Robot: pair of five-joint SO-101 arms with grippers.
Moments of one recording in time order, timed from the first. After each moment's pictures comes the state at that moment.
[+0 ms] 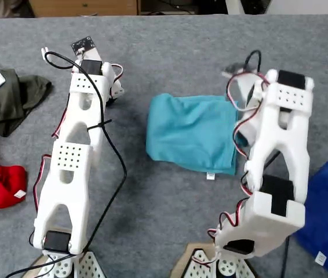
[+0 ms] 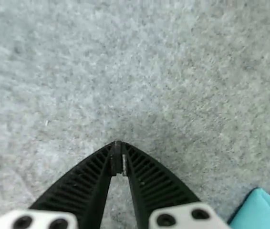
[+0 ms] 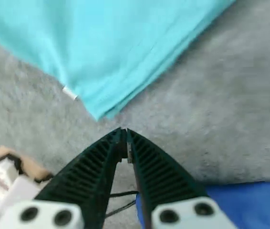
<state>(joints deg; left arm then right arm) 2.7 70.8 -77.9 88.0 24.0 11.5 10.2 -5.4 94.5 38.4</state>
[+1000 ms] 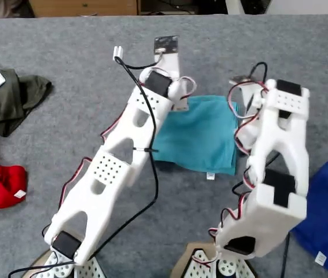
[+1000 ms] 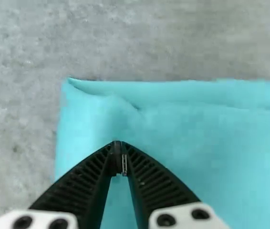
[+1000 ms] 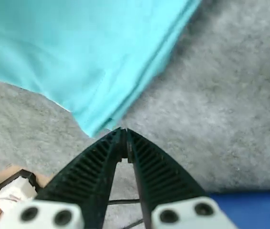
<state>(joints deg) 24.4 72.6 -91.2 92.3 19.9 13.1 12.4 5.9 87.3 32.0</state>
